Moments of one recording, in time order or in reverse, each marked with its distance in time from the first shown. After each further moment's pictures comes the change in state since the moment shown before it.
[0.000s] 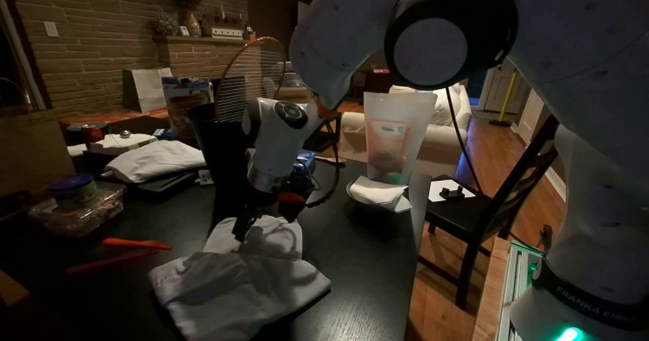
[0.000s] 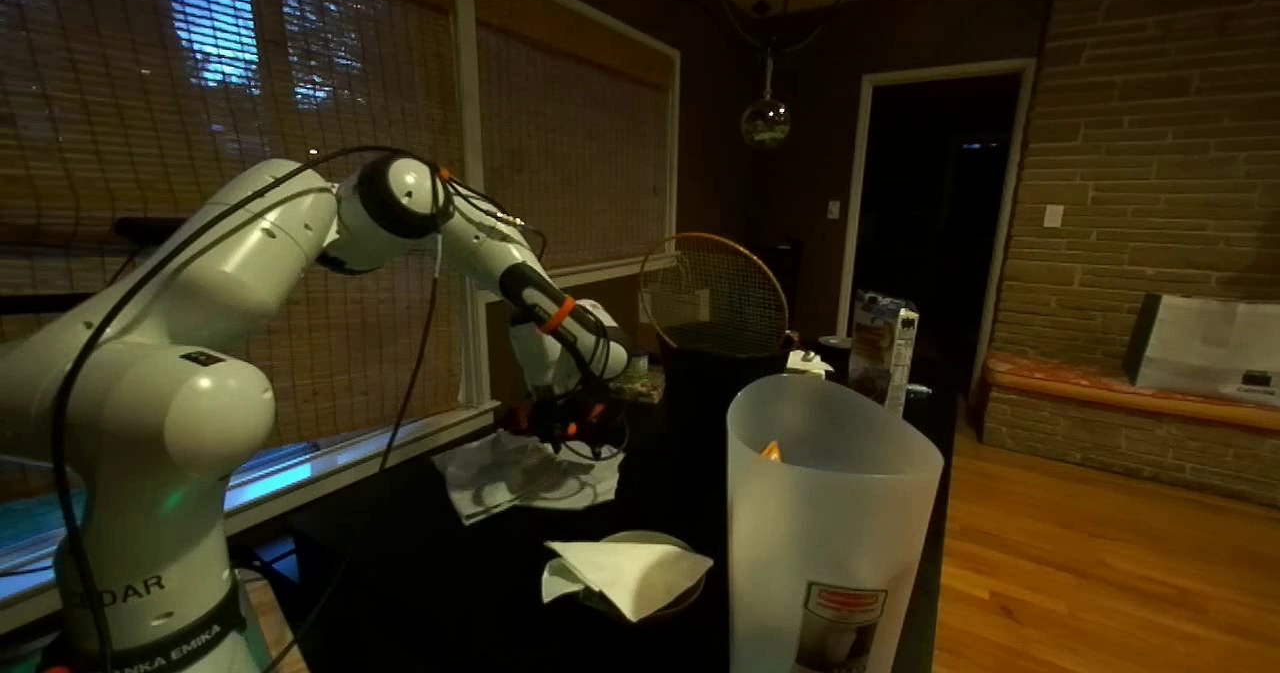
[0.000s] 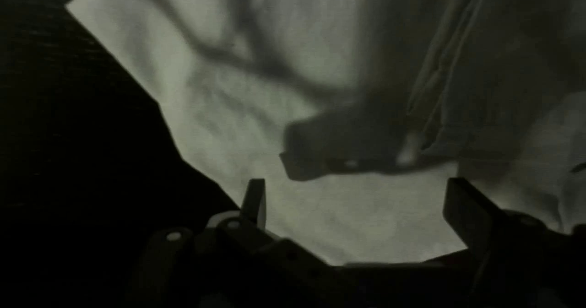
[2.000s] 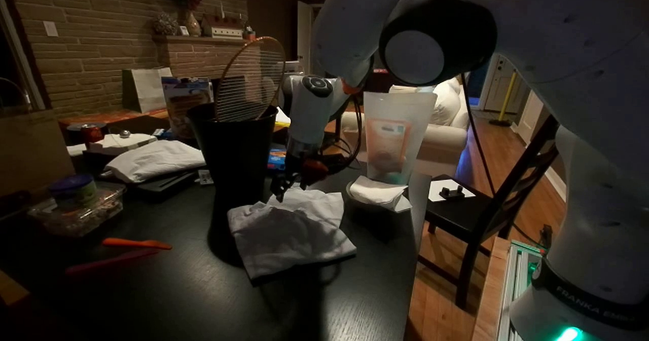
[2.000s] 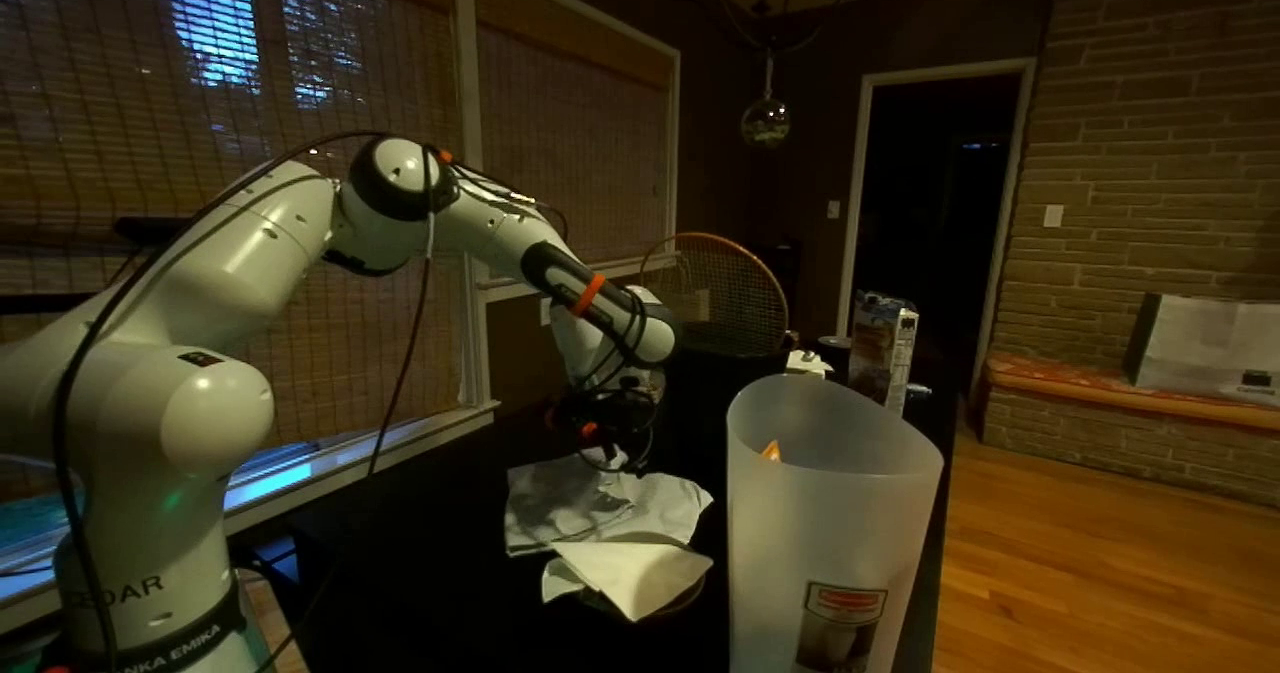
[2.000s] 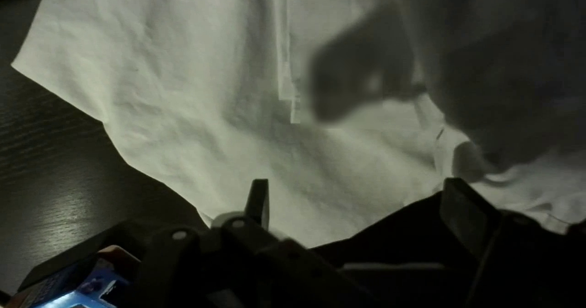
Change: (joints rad) arm -0.013 0.002 -0.247 -0.041 -0.024 0.147 0.346
